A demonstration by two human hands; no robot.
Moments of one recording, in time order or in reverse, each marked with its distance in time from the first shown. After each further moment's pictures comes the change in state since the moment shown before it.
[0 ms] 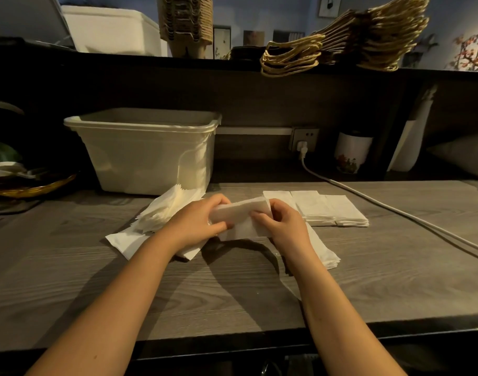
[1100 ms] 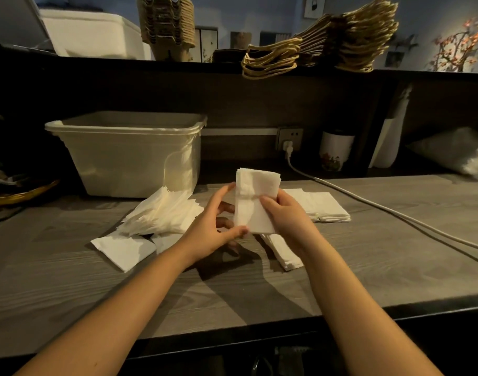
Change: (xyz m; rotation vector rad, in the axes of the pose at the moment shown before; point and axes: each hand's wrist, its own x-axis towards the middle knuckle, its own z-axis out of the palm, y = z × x) left_hand -0.005 0.035 0.039 -0.548 0.063 0.057; right_hand 0.006 -0.021 -0.031 0.107 -0.010 0.260
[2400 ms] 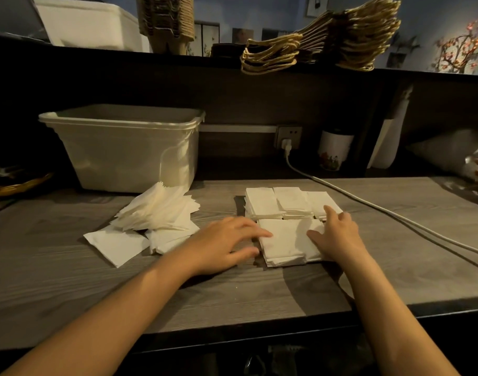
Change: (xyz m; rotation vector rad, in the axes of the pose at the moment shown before) left_hand -0.003 -0.001 0.013 0.855 -0.342 0.247; right_hand 0.001 0.044 -0.079 -0.987 0.226 0.157
